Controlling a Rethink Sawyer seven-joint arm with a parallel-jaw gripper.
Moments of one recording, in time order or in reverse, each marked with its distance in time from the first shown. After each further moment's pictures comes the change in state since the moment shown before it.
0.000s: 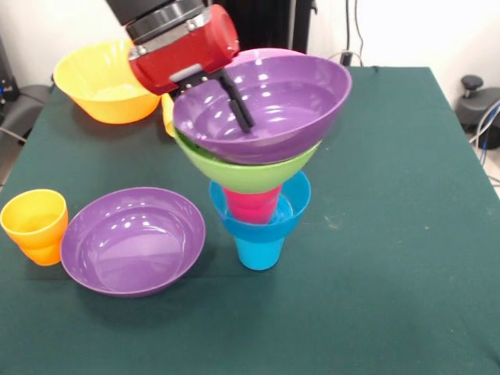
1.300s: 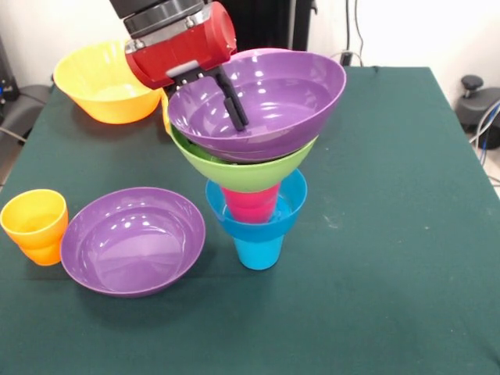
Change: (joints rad) arm 0.022 -0.039 -0.045 0.002 0.004 0.000 0.001
